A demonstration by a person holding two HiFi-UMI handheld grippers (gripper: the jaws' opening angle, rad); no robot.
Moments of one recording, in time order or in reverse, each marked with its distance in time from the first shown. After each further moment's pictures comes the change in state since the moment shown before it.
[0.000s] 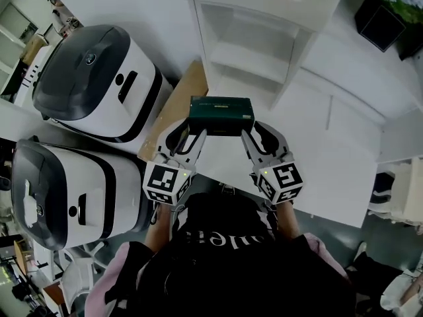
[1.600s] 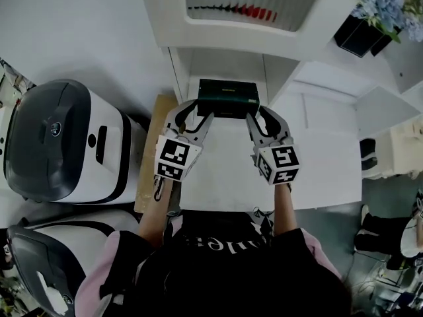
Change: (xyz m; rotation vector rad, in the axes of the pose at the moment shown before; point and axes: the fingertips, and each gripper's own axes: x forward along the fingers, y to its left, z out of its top) left arm 0.179 0.053 0.029 0.139 -0.064 -0.383; right arm 0.076 -0.115 0.050 -0.099 0.015 -0.460
